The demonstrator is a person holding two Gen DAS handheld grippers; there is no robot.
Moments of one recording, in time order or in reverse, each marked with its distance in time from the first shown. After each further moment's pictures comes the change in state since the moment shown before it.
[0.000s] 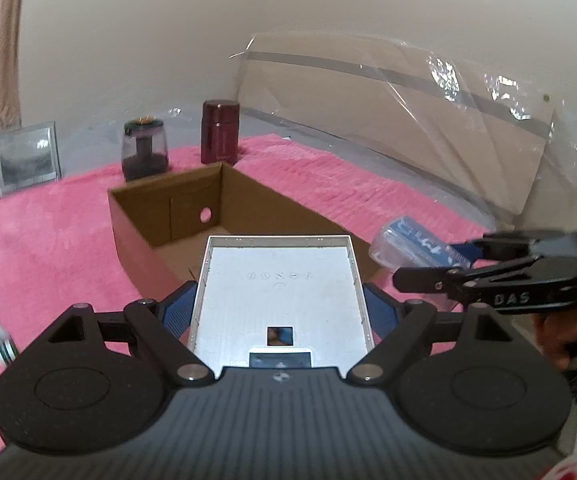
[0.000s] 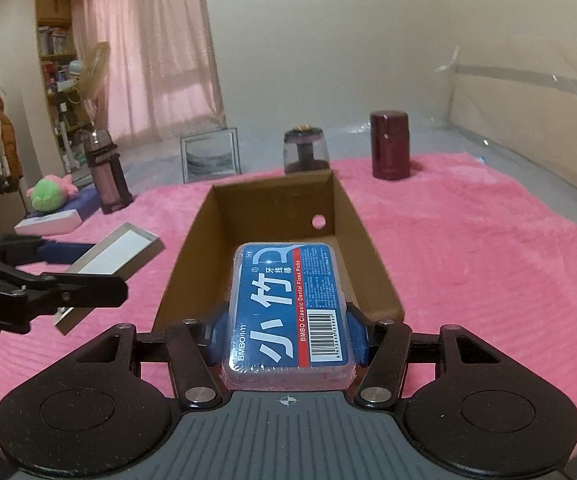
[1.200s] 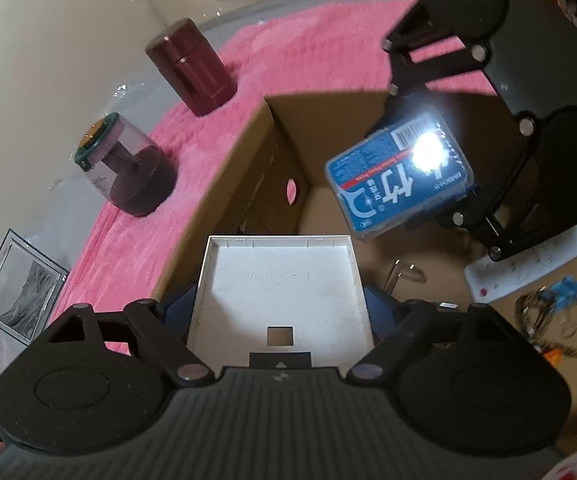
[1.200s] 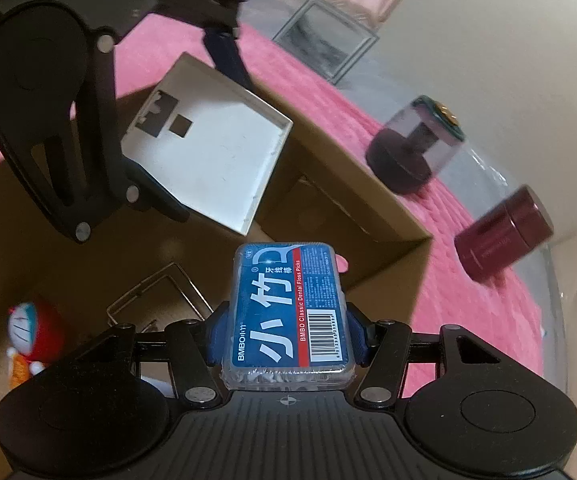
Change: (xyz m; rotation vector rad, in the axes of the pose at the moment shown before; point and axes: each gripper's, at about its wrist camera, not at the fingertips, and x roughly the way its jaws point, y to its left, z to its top) left arm 0.250 0.102 0.069 0.628 0.376 0.097; right arm 0.289 -0.010 0.061 -0.839 0.333 0.050
